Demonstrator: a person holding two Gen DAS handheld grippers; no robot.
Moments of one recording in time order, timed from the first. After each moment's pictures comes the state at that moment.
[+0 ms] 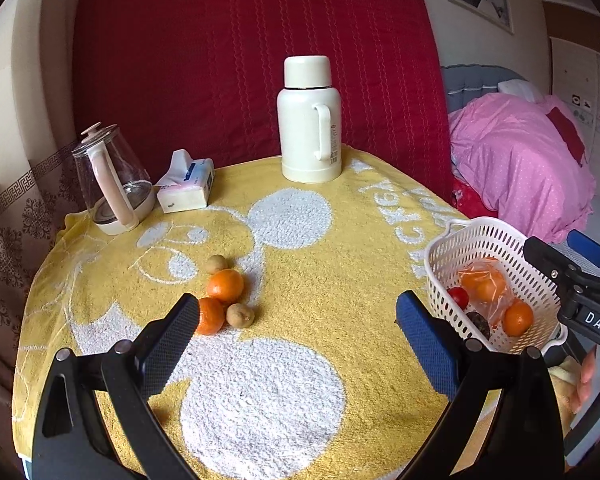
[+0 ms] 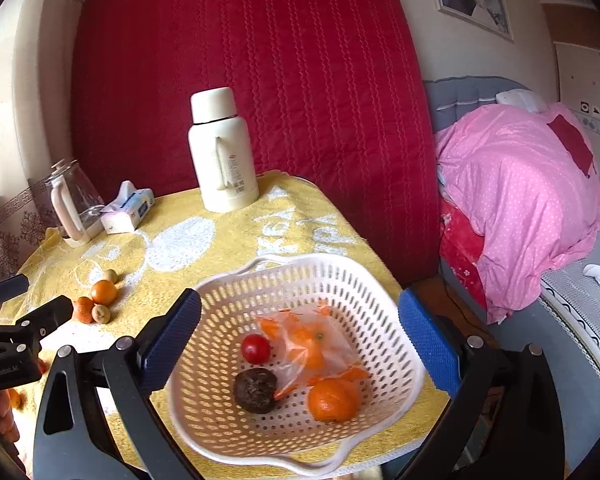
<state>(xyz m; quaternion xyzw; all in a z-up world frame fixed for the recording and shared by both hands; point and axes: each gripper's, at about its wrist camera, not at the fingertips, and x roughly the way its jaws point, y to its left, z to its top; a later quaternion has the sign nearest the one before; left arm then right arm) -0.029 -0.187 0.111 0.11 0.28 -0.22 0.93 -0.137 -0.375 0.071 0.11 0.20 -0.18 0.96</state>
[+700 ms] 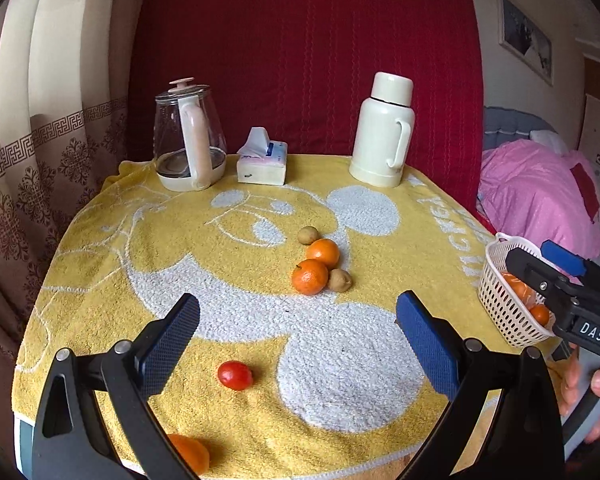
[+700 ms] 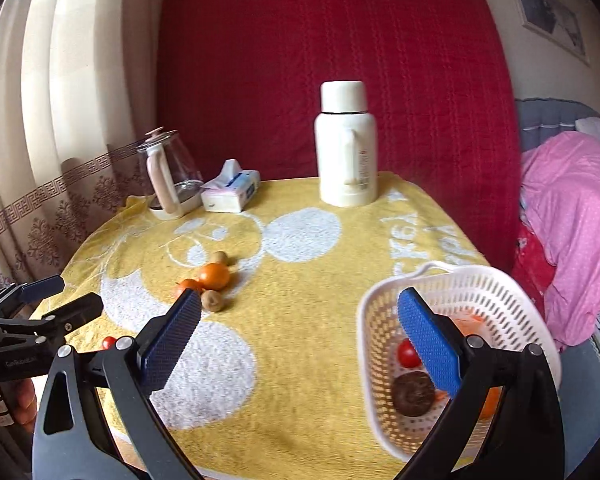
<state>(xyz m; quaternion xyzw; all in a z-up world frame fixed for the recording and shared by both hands) -0.034 -0.054 0.106 0.02 0.28 -0.18 0.94 -0.095 -0.268 0.083 0.06 0.21 -0.04 0.97</state>
